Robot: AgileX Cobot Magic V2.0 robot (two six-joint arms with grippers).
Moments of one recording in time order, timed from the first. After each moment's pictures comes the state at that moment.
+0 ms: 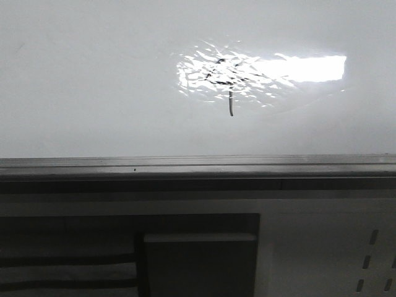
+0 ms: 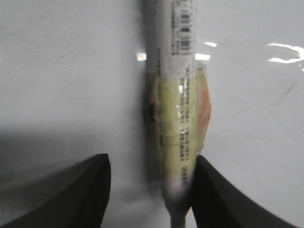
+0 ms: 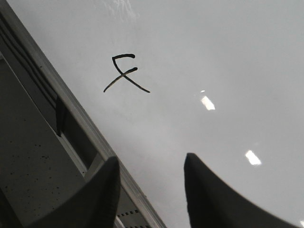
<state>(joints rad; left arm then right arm) -0.01 1.13 -0.68 -0.63 0.30 0.54 0.19 0.86 -1.10 0.35 0.98 -0.90</state>
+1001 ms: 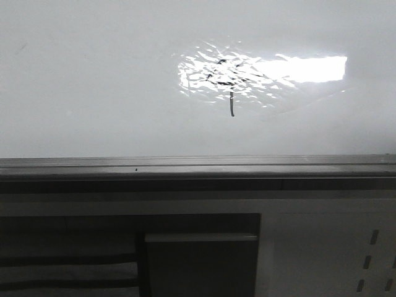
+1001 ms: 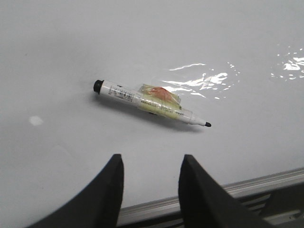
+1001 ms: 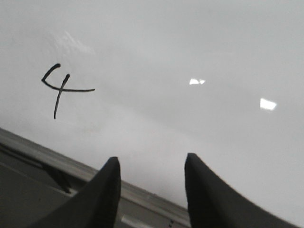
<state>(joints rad) 0.07 0.63 -0.76 -0.32 0.71 0.42 0.12 0.74 -0.80 0.28 0.64 -0.40</state>
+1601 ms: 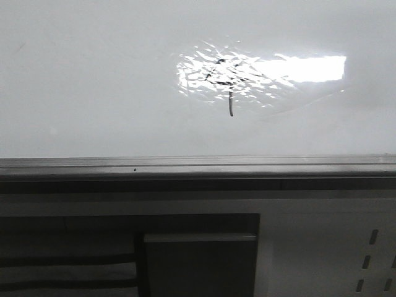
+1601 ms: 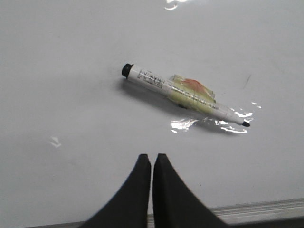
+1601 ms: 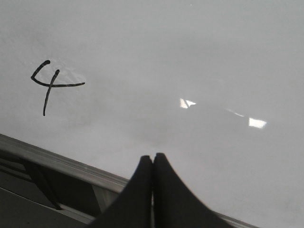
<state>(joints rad) 0.07 0.52 -0.46 -0.35 0.37 0.42 0.12 0.61 -0.63 0.29 0.53 -0.40</state>
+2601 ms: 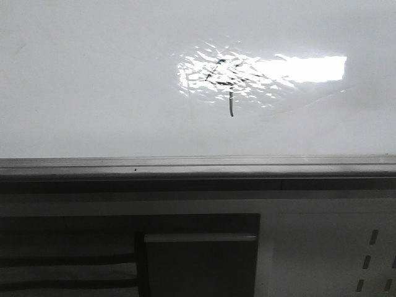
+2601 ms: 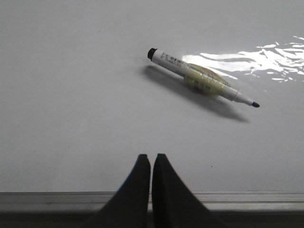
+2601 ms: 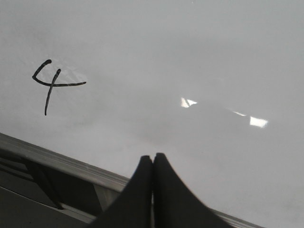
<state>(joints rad) 0.01 -0.01 0.00 0.06 0.08 -0.07 0.12 0.61 -0.63 0.29 0.53 -0.40</state>
